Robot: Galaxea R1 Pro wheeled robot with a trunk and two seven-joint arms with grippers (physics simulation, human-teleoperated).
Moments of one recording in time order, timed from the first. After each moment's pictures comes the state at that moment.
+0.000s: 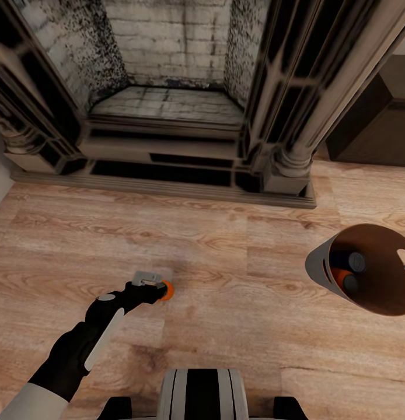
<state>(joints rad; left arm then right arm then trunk) -0.52 0.16 -0.30 -1.28 0.30 0.61 -0.03 -0.47 -0.78 -0.38 -1.56 0.18 1.04 0.85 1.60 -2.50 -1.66</state>
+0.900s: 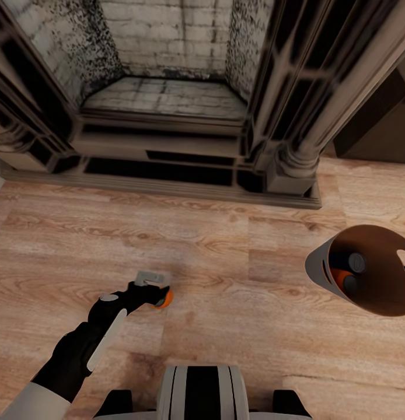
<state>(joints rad) -0.52 0.15 -0.32 -1.29 0.30 0.61 -0.02 -0.47 -0.78 -0.38 -1.56 0.18 1.04 0.85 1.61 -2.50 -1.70</state>
